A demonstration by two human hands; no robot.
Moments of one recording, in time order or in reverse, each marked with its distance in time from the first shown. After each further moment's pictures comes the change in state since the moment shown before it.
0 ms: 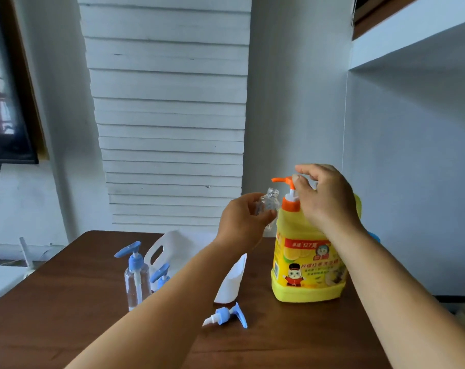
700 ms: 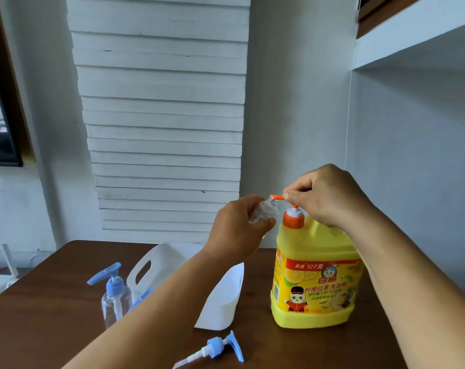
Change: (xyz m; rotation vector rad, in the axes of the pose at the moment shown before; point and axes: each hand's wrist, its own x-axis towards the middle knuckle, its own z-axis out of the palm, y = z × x) left_hand 0.030 -0.006 -0.004 0.246 -0.012 0.124; right_hand 0.038 0.000 -0.001 -0.100 -0.350 0.000
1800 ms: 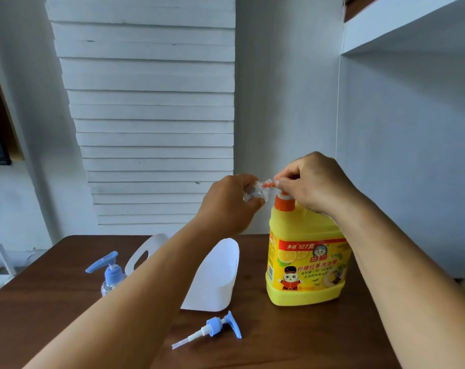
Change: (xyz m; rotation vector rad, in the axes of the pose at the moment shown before) left_hand 0.005 0.012 -0.015 0.248 -0.066 0.117; right_hand -0.010 -0.004 0.002 -0.034 -0.020 0.023
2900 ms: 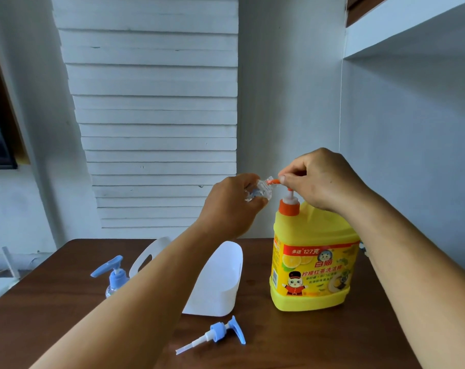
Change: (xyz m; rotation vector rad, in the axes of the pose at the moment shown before) left_hand 0.001 0.002 -0.005 -0.008 0.045 0.039; right_hand 0.004 0.000 -0.009 -0.016 0.026 -0.066
